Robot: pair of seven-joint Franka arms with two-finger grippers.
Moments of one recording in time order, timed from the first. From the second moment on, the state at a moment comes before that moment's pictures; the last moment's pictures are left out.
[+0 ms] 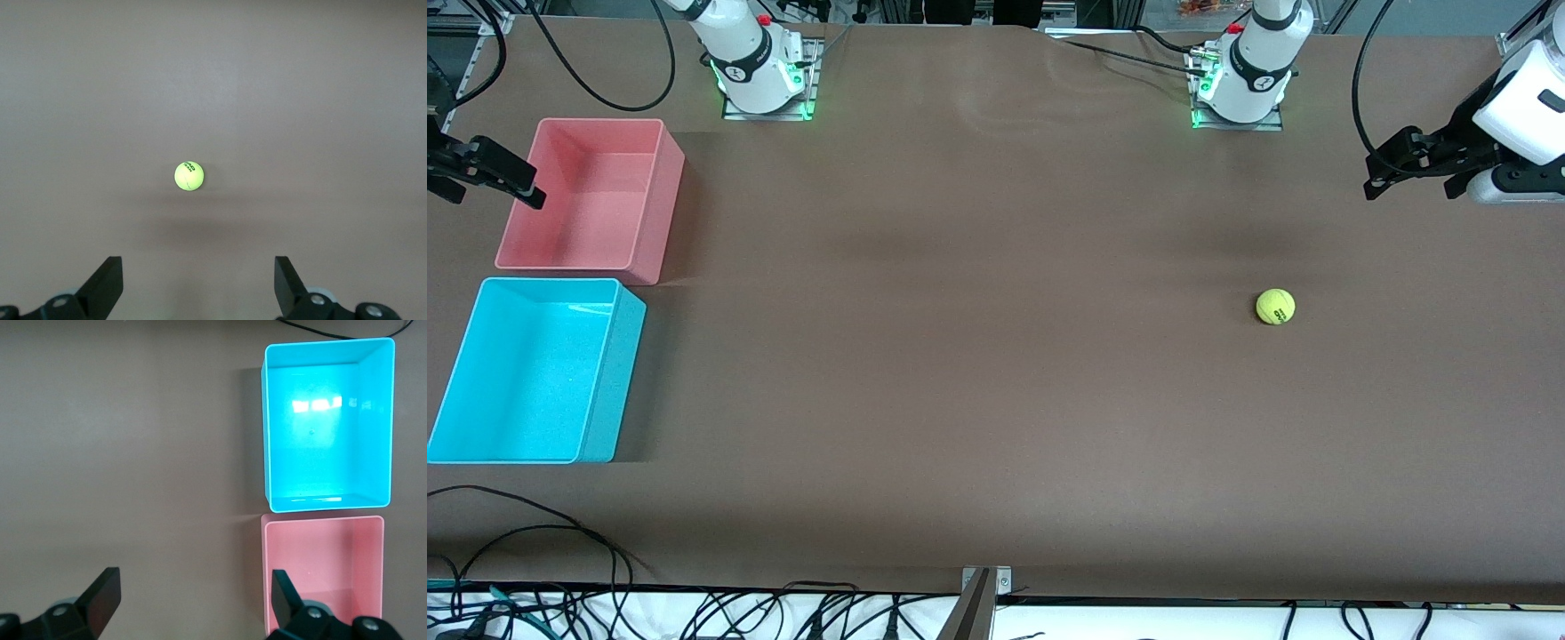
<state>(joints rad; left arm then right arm) -0.06 -0.05 -0.02 -1.59 -0.01 1.50 -0.13 0.04 -0.04 -0.09 -1.60 -0.01 1.58 0.01</state>
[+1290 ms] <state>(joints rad) -0.06 -0.05 -0.02 -1.59 -0.01 1.50 -0.13 0.04 -0.04 -0.11 -1.60 -0.01 1.59 0.01</state>
